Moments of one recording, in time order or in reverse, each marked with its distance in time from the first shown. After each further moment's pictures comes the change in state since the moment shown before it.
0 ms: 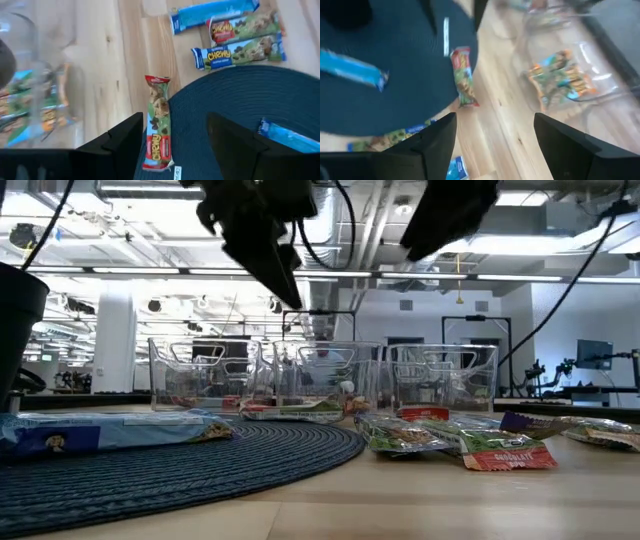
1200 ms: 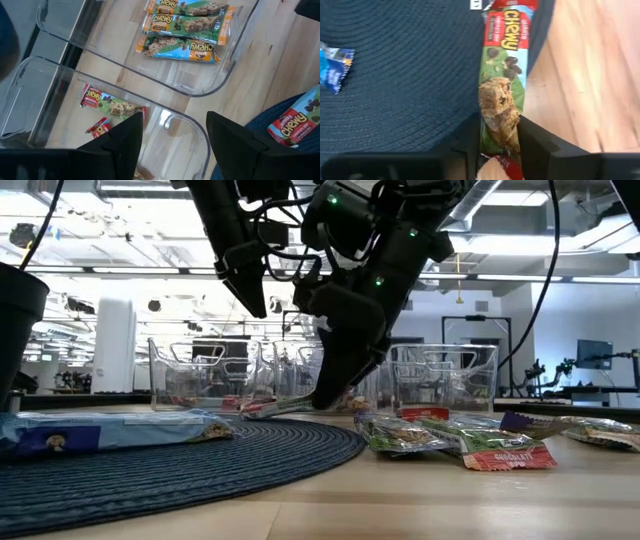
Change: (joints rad) left arm 0.218 -0.098 0.000 -0.201 -0.348 -0.197; right arm -0.241 0.565 0.139 0.307 -0.473 -0.180
